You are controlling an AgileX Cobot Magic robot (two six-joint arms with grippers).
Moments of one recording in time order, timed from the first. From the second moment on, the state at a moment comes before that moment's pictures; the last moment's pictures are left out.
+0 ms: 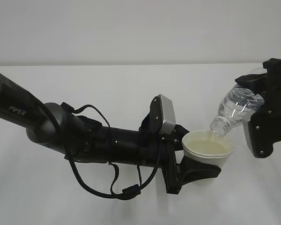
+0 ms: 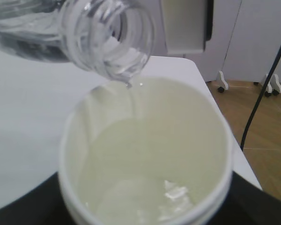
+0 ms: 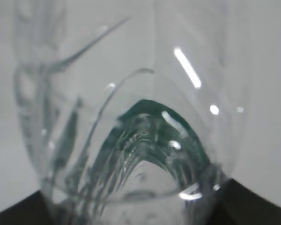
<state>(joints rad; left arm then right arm) -0.71 2.25 -1.13 1.04 -1.08 -0.54 0.07 1.53 -0.51 -0.40 -0.62 -1.64</state>
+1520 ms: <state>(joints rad) -0.71 2.25 -1.13 1.04 -1.08 -0.54 0.07 1.53 -0.51 -0.37 -0.65 -1.55</state>
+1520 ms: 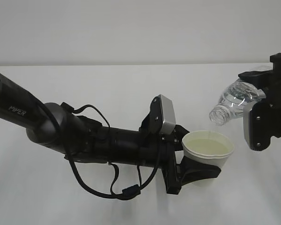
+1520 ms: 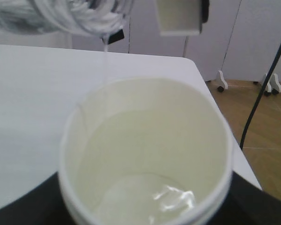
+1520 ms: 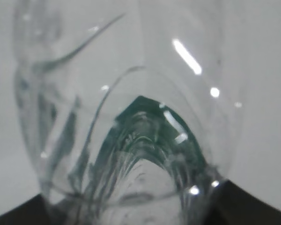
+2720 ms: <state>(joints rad) -0.71 2.25 -1.13 0.94 -1.05 -0.51 0.07 1.53 -0.39 -0.28 -0.88 -0.94</state>
